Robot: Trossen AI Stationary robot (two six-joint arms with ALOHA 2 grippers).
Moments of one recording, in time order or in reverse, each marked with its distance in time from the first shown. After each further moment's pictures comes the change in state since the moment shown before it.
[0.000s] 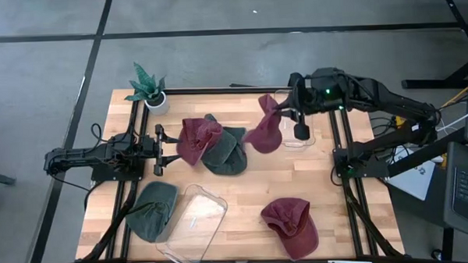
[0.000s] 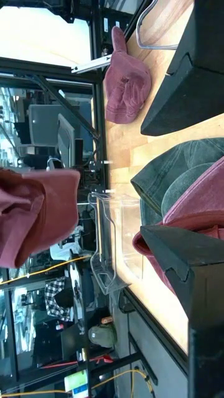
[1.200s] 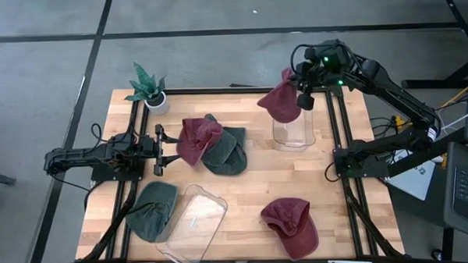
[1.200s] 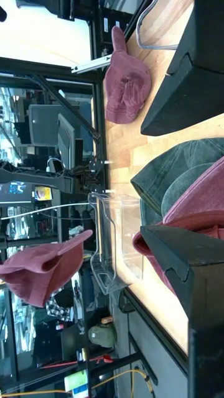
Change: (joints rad) left arm 0.000 0.000 0.000 0.000 0.000 0.000; right arm -0.420 0.001 -0.056 -0.080 -0.074 -0.265
